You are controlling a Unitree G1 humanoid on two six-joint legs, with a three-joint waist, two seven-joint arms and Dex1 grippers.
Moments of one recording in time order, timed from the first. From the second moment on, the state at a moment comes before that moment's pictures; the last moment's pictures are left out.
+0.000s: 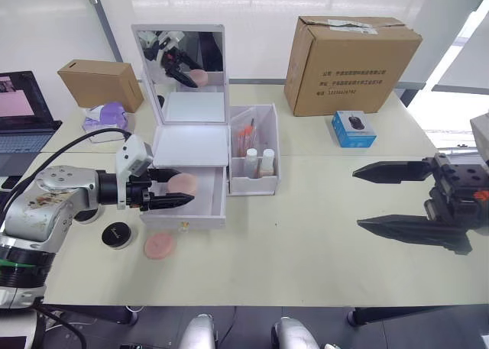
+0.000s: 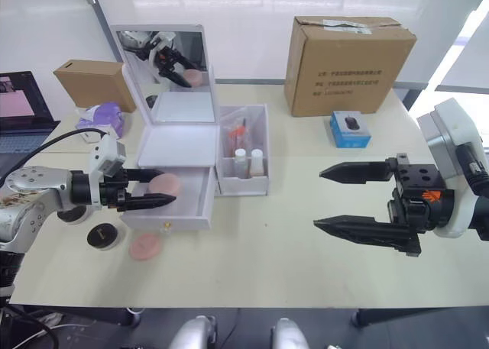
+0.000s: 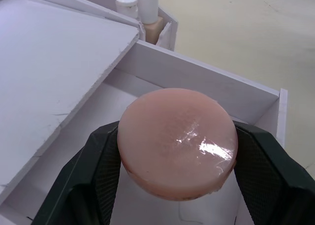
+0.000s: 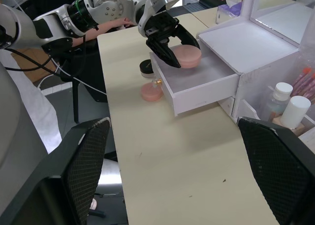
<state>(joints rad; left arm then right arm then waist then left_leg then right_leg) -0.46 0.95 -0.01 -0.06 -0.57 0.53 -1.14 -0.27 -1.17 -0.62 -0.55 1.31 1.11 1.01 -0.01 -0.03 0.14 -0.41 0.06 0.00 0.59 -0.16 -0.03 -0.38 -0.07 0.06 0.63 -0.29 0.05</state>
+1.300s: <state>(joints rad) -0.26 0.98 0.19 -0.16 -0.55 0.57 -1.15 -0.34 -1.20 -0.49 -0.50 1.23 1.03 1.05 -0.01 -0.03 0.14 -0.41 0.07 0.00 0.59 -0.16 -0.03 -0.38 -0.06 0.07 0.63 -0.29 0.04</state>
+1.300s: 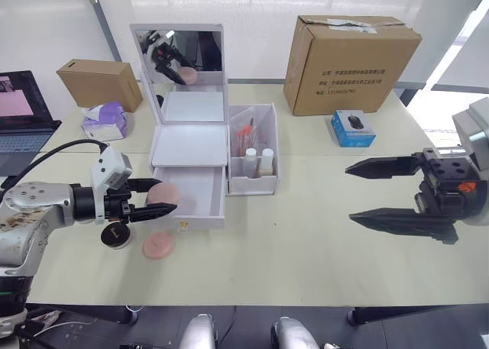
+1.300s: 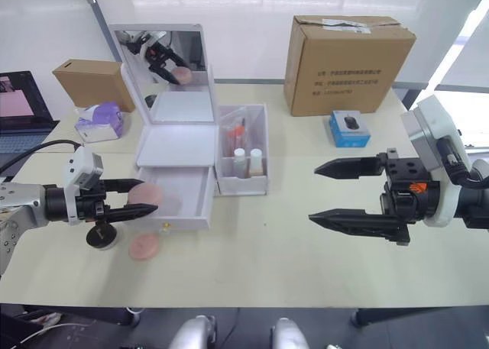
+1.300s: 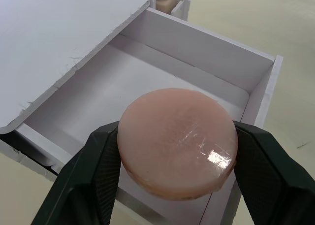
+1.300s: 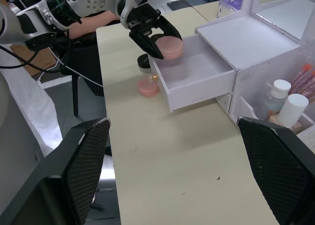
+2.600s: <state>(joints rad) -0.28 1.19 0.52 1.00 -0.39 0.09 -1.15 0.43 -1.03 -0.97 0.16 0.48 0.46 1.28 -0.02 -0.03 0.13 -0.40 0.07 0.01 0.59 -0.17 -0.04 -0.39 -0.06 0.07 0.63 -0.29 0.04</state>
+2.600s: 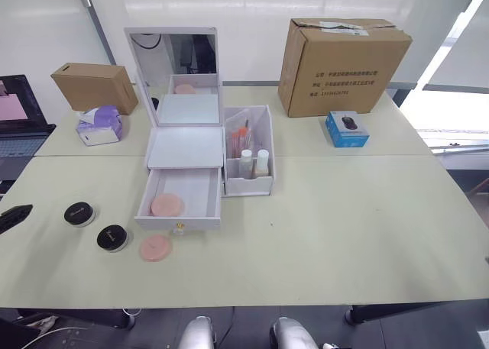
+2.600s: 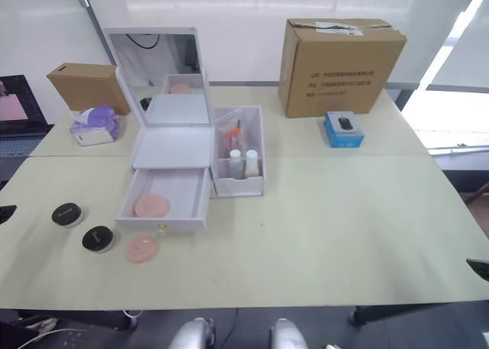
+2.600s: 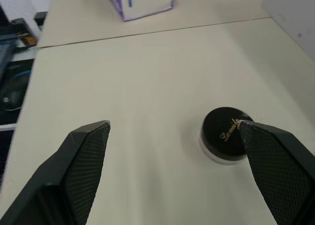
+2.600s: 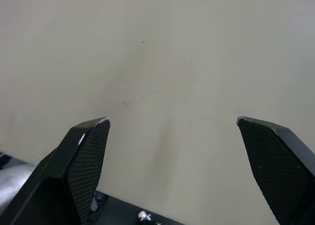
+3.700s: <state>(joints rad) 0.59 0.60 0.80 -0.45 -0.65 0.45 -1.07 -0.85 -1.17 -0.01 -0.16 0.91 0.96 1.38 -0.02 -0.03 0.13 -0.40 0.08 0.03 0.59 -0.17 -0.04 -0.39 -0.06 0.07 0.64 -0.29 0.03</state>
